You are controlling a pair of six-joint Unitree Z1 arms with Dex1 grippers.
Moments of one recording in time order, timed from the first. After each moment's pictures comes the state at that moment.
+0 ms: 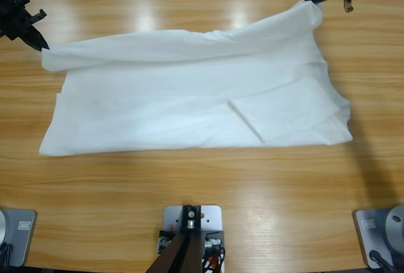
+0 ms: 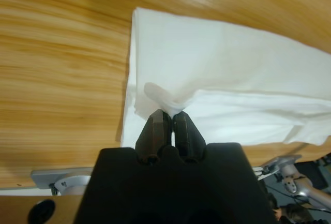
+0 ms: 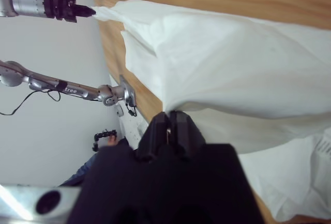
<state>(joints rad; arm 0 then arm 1) -0.04 2.16 -1.92 1.47 -0.25 -0.38 -0.05 2.21 -1.96 1.51 0.99 -0.29</state>
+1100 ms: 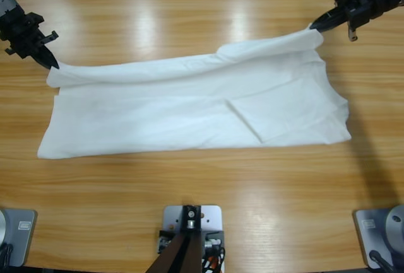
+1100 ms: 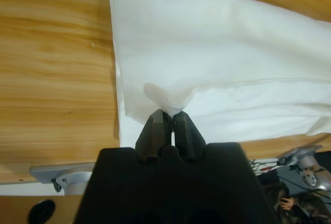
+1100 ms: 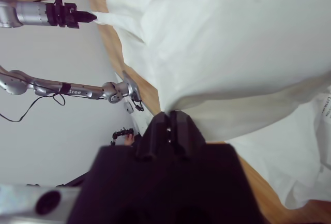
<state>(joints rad) -0.09 2.16 -1.77 1.40 -0.25 -0.35 -0.10 2.19 -1.73 1.43 0.99 -0.29</state>
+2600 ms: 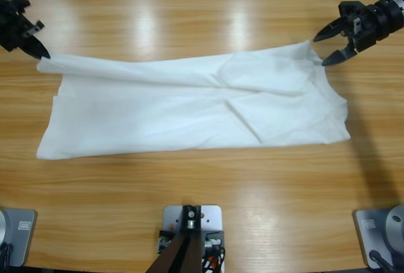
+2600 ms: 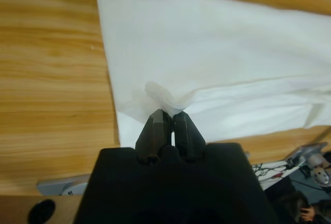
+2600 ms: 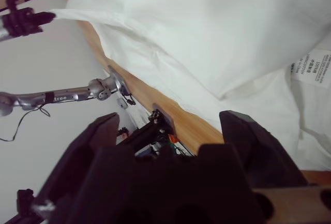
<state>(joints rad) -0.10 1.99 -1.69 1.31 -0.25 -0.31 -0.13 2.19 -1.61 1.42 0.90 -0.29</state>
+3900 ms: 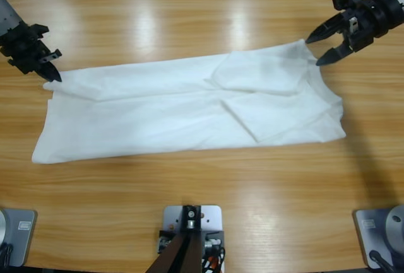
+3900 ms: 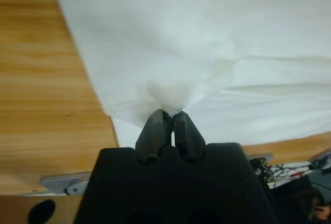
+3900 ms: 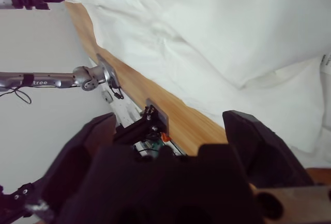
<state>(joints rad) -0.15 2.05 -1.55 1.25 -0.20 -0.32 -0.04 2.09 -1.55 1.35 0.89 -0.29</state>
